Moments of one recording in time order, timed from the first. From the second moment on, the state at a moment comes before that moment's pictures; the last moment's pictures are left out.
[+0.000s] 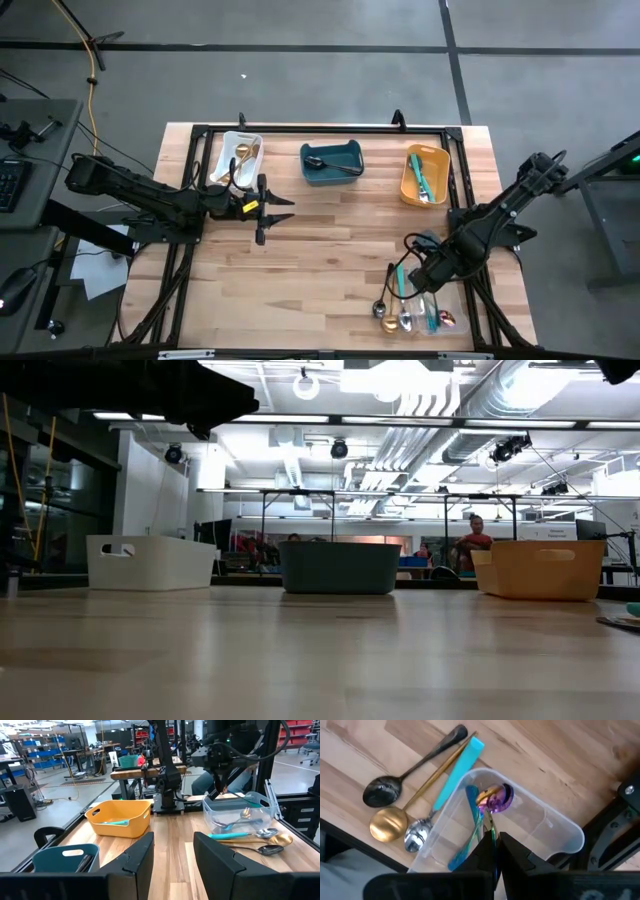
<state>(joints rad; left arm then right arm) -0.13 1.08 0.37 0.68 -0.19 0.08 0.71 1.35 1.11 -1.23 -0.04 1.64</state>
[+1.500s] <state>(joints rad) -0.13 1.08 0.37 0.68 -0.19 0.09 0.71 1.35 1.11 -1.14 -0.15 1.61</state>
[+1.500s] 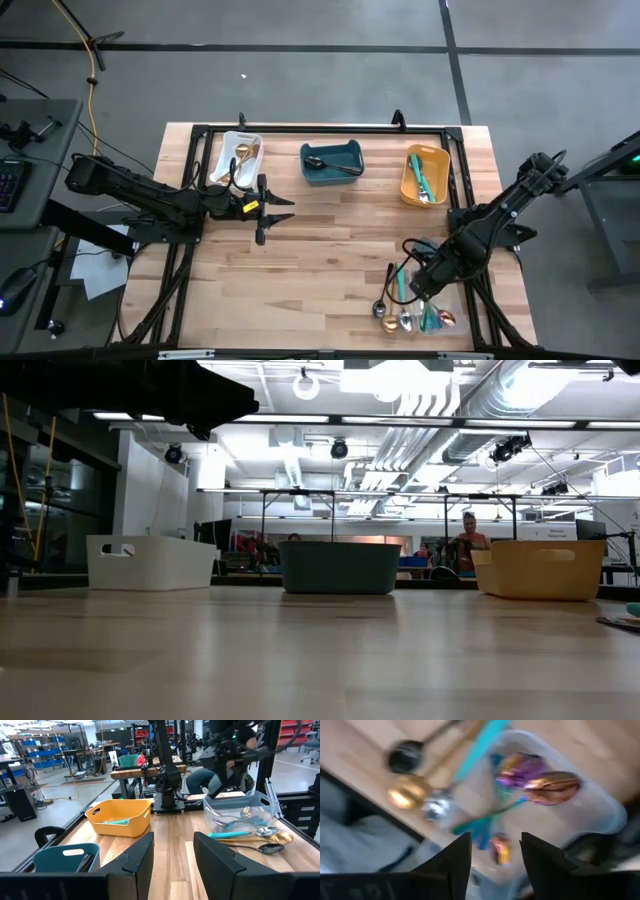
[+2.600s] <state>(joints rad) -0.13 1.08 0.37 0.67 -0.19 0.10 0.59 1.82 1.11 -0.57 -0.04 0.30</state>
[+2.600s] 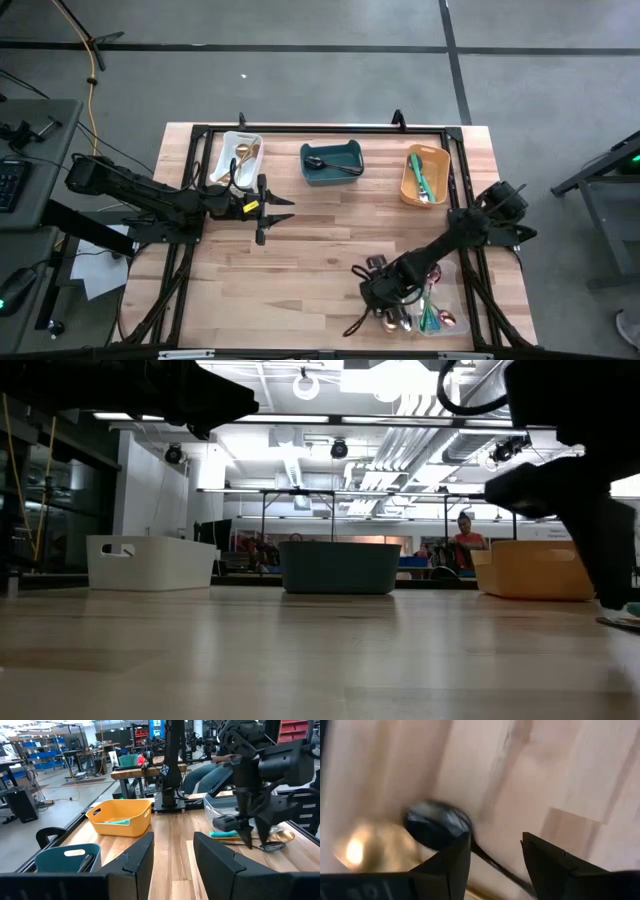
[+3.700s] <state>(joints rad) -0.13 1.08 0.37 0.63 -0.19 0.10 0.58 1.87 1.11 -0.65 -0.04 -0.03</state>
